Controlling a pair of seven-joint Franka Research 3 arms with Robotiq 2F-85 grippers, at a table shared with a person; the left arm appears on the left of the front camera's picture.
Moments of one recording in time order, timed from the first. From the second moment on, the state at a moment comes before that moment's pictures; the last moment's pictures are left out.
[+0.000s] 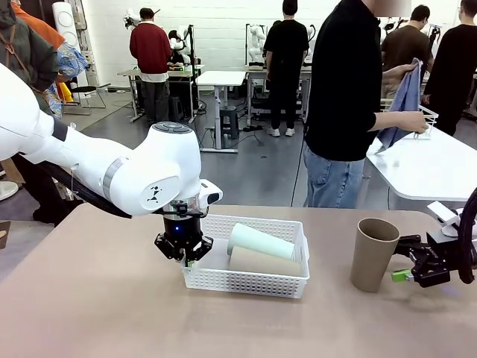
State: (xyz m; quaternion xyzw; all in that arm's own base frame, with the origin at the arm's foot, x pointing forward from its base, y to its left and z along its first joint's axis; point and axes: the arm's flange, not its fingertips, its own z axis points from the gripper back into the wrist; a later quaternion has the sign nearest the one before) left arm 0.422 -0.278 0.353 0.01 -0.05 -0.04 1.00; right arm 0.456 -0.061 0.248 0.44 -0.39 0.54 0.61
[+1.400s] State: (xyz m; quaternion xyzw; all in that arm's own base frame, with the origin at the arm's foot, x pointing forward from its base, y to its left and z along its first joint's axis) left arm 0.422 -0.278 0.353 0.01 -0.05 -0.04 1.00; right arm 0.469 -0.021 0.227 0.47 -0.40 0.54 0.57
